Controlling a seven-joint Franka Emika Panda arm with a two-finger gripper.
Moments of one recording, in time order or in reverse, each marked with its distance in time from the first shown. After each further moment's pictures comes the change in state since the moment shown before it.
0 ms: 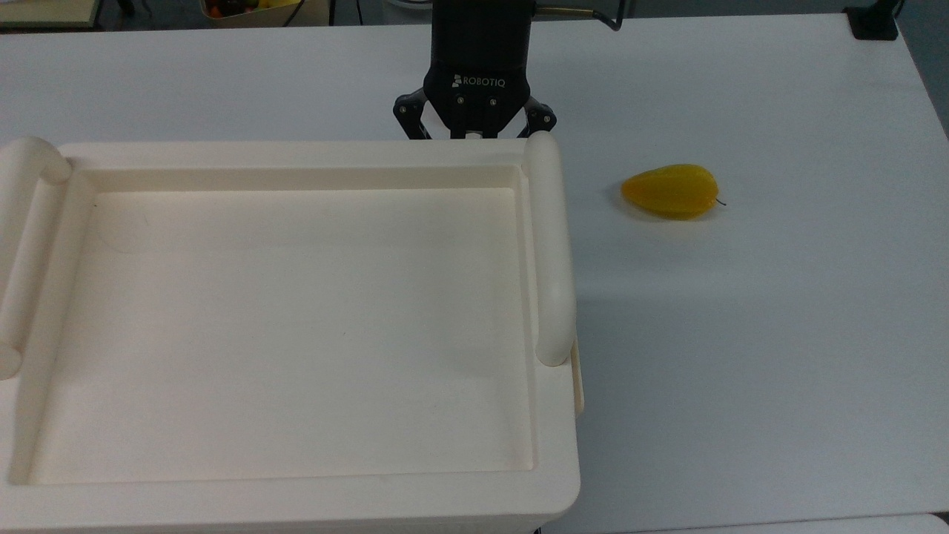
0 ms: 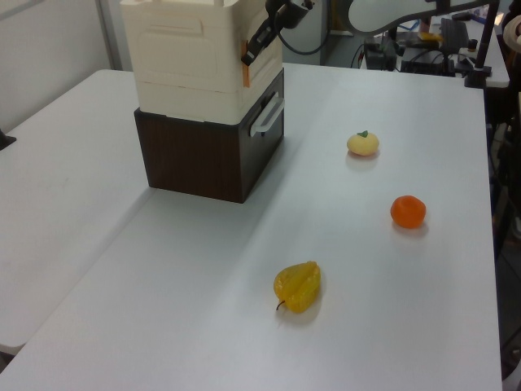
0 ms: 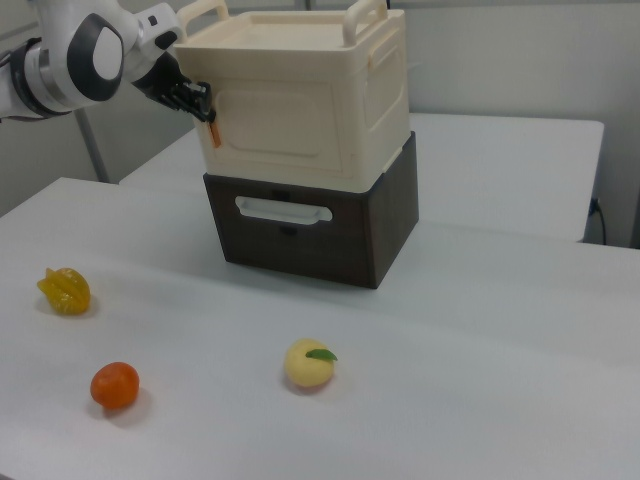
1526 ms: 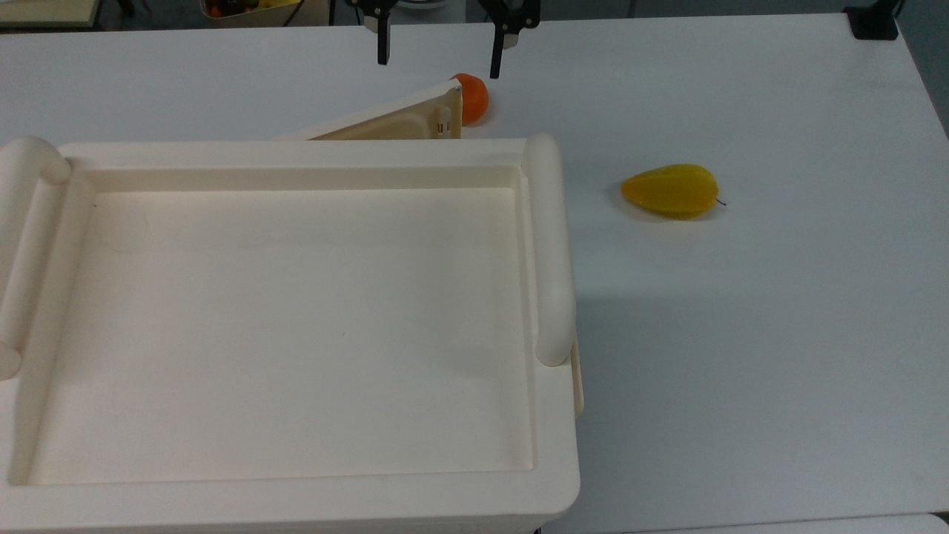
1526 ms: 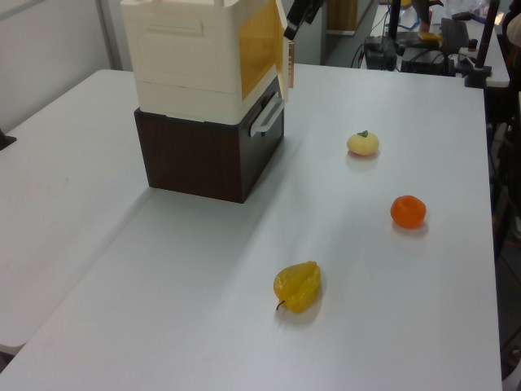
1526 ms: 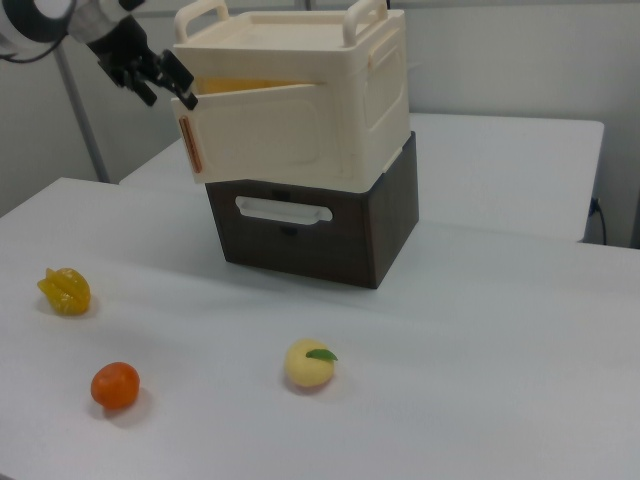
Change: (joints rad) arm -0.003 -0.173 0.004 0.019 0.033 -0.380 0.007
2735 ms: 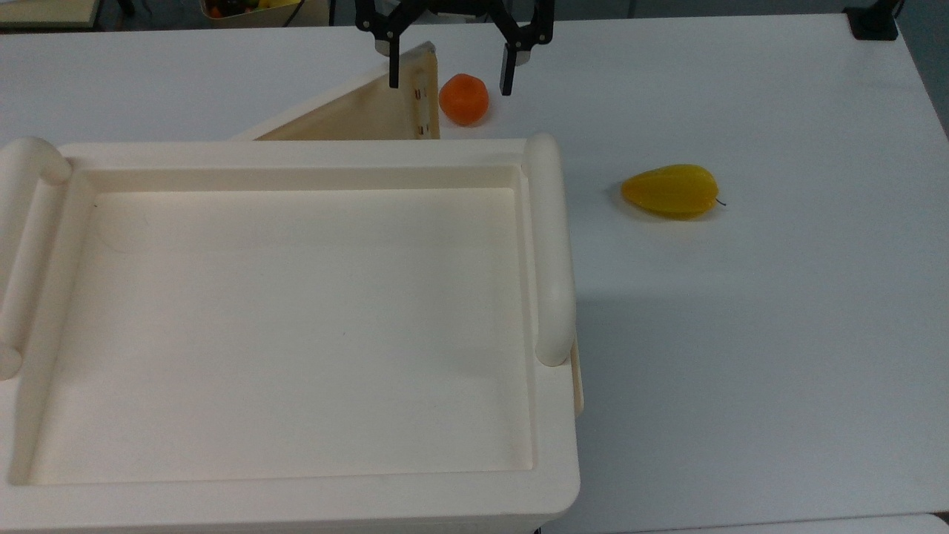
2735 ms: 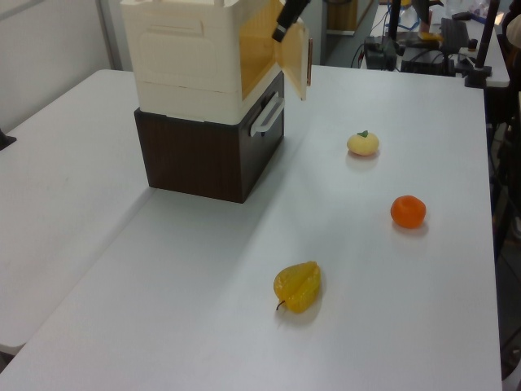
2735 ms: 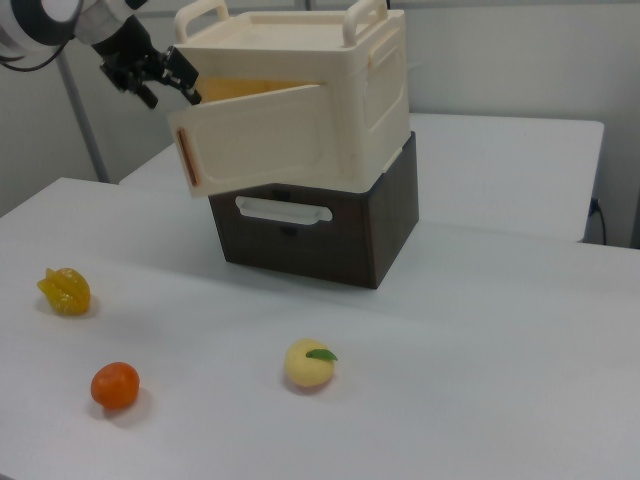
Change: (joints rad) arm 0.002 0.045 0.006 0.036 0.000 0.004 -0.124
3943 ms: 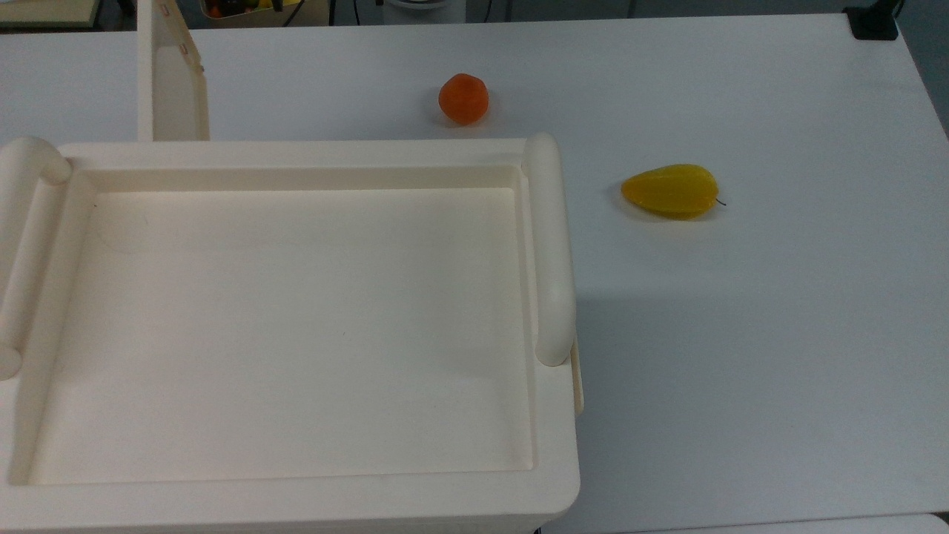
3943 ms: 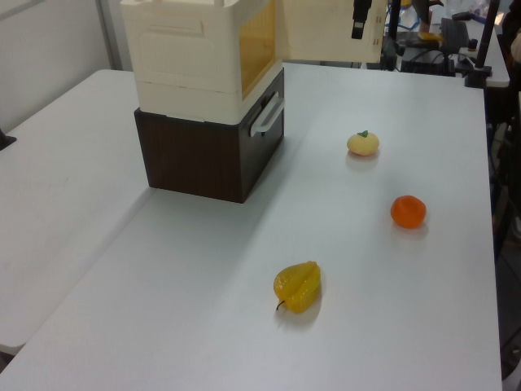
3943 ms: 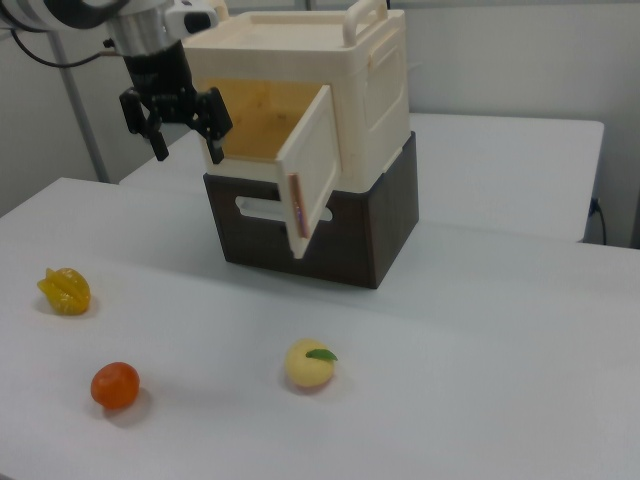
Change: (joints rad) arm -0.124 -0.080 -0.097 -0.019 0.168 -0.436 -0.320
